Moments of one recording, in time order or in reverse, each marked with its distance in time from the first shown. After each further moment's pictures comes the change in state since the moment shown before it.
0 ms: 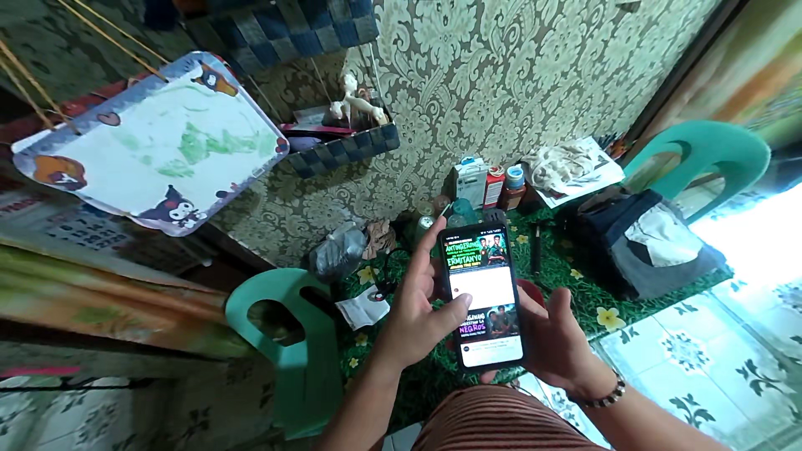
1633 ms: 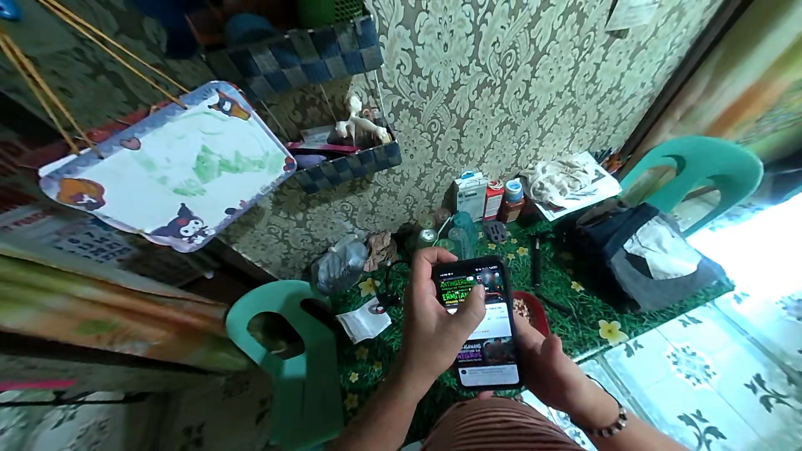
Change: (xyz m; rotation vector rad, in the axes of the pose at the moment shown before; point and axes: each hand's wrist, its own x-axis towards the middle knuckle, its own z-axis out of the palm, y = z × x) left_hand 0.012 0.003 0.028 0.143 0.331 0.128; right_hand -0.006 0.011 -0.002 -0.247 -0.047 -0.100
